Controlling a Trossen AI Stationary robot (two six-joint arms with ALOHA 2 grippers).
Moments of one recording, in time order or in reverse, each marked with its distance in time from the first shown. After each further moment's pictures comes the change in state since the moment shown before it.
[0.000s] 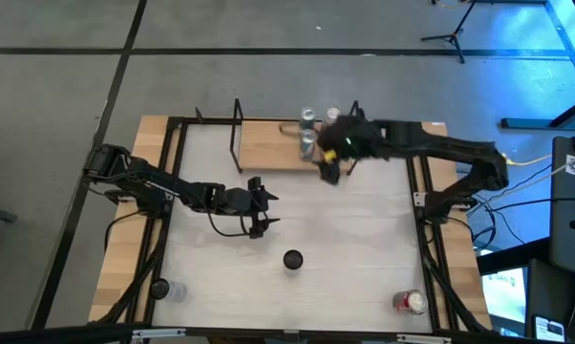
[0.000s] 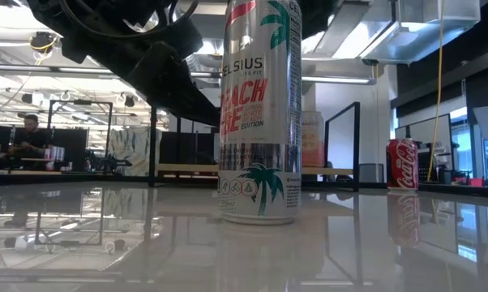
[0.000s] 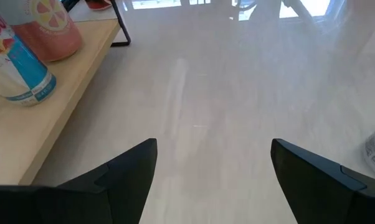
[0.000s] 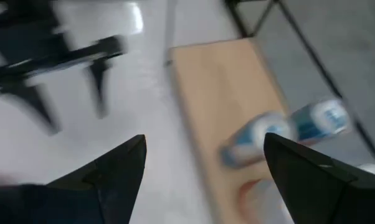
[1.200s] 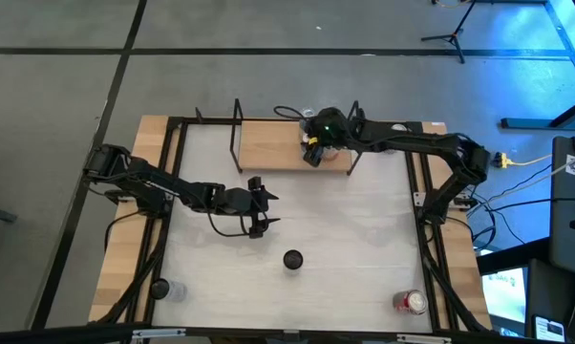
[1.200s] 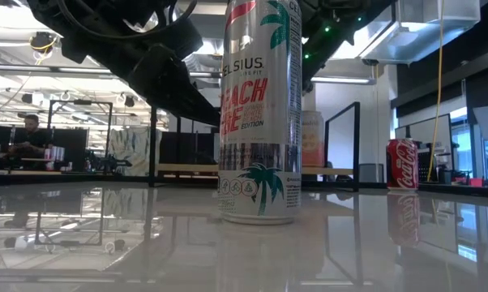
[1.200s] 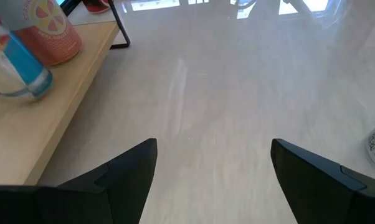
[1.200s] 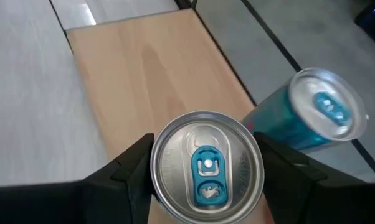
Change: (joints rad) left arm 0.005 0.000 0.000 -0.001 -0.005 0.030; right arm -0.237 0.143 -0.293 0.492 -0.010 -0.087
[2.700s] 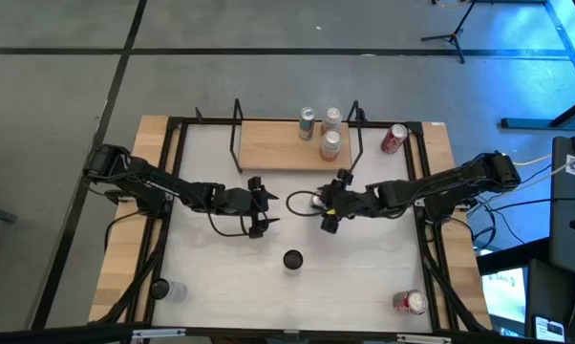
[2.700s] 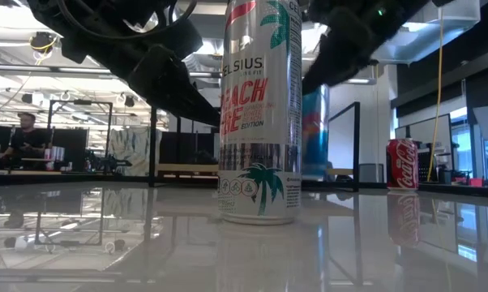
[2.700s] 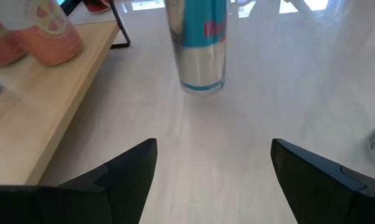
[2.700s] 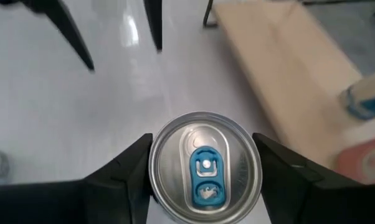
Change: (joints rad) left arm 0.000 0.000 0.000 -0.002 -0.002 0.003; right arm 0.564 -0.224 -0.334 0.049 0.293 0.339
